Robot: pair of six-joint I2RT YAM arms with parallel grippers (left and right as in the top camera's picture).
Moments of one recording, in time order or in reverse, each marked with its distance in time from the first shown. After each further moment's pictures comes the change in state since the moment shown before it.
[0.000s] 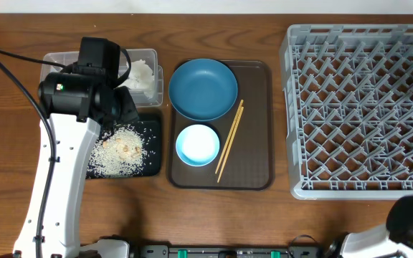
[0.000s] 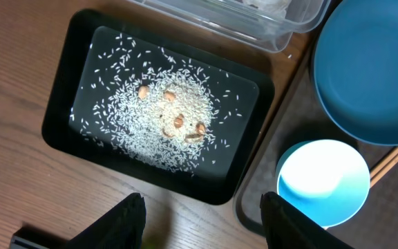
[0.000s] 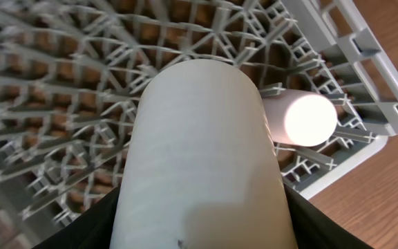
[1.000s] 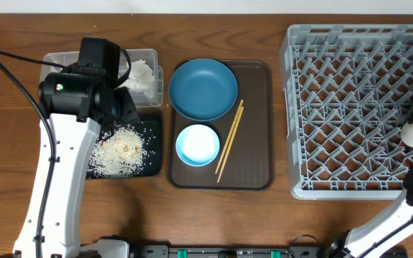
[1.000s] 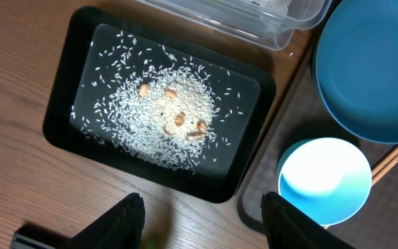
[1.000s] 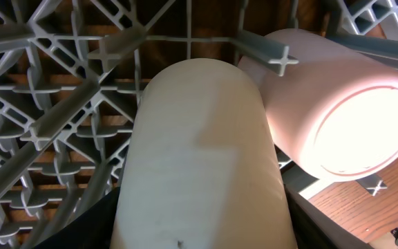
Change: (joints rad) left arm 0.000 0.000 0.000 -0.005 0.000 0.000; right arm -0.095 0.323 0.002 -0.047 0.032 0.031
